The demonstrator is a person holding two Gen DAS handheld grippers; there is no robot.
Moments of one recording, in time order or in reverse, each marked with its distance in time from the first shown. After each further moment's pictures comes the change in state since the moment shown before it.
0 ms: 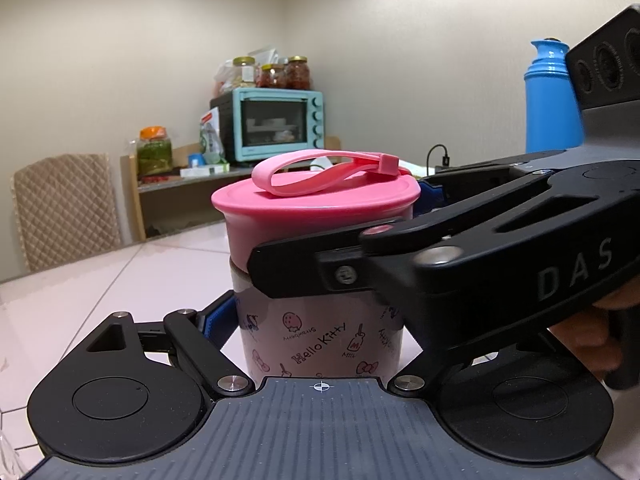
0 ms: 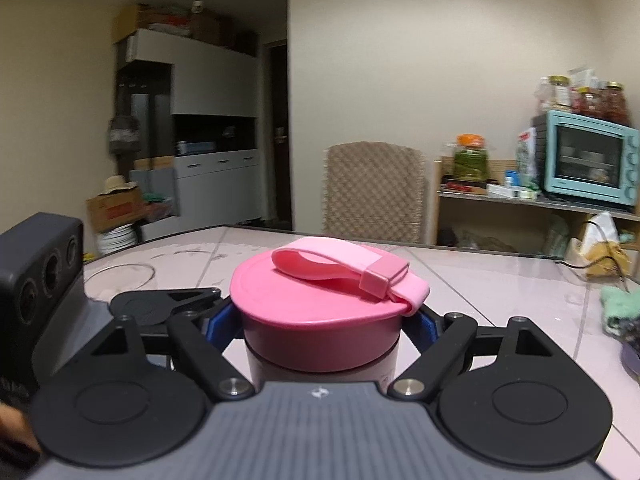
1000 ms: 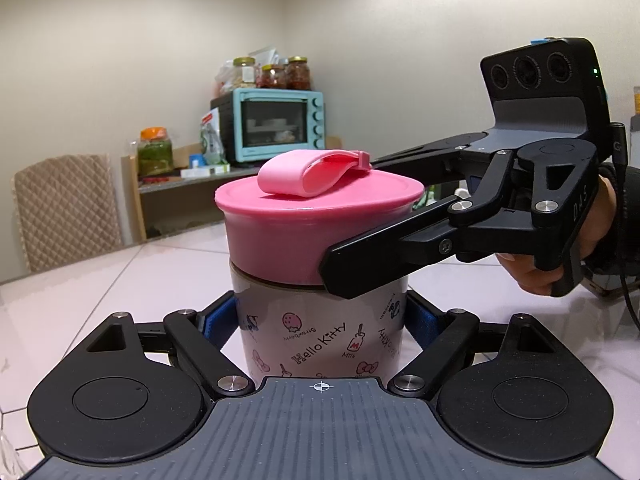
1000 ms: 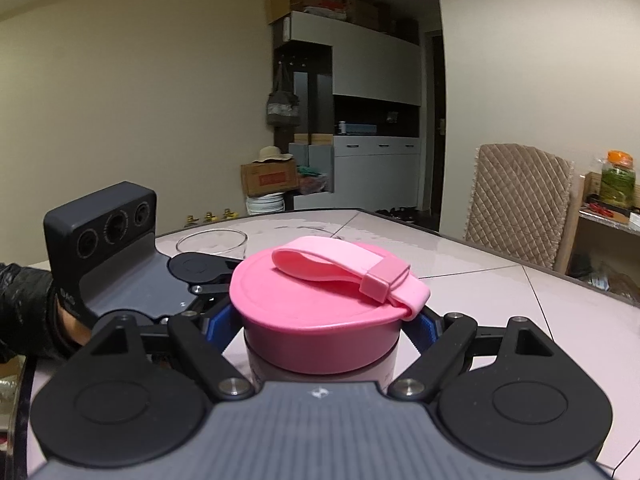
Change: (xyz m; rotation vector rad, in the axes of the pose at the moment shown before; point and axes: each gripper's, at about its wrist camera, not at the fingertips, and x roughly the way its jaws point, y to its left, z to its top) left arm 0.004 0.006 -0.001 0.001 -0.001 0.003; right arm 0.006 -0.057 0.021 -0.174 0.047 0.461
